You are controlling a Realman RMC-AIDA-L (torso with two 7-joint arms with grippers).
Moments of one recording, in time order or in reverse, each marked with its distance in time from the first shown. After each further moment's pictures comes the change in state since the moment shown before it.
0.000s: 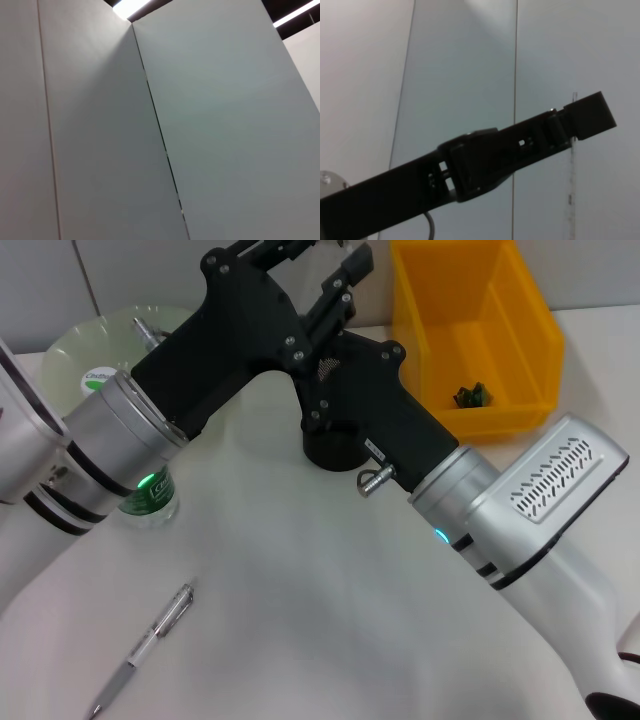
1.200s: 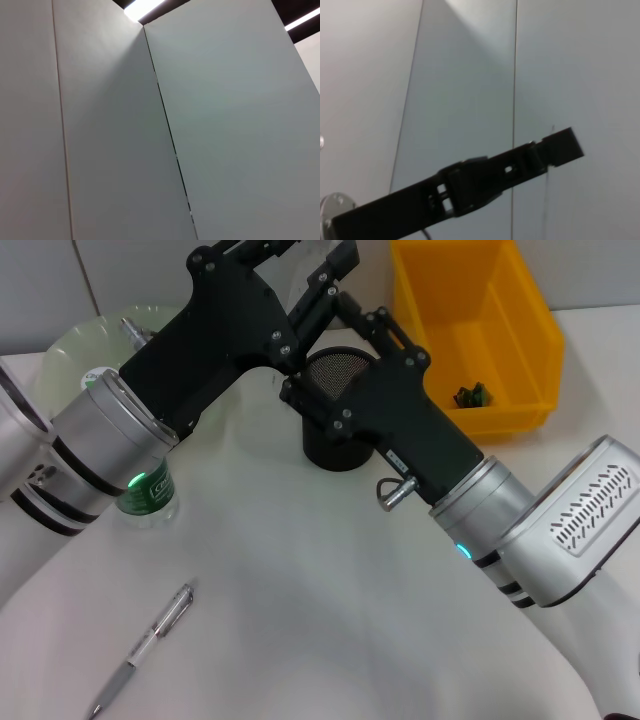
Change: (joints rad) left arm 0.008 0.000 -0.015 -0.007 -0.006 0.010 -0.017; right arm -0.027 0.000 -0.079 -0.020 0.038 -0.109 0.001
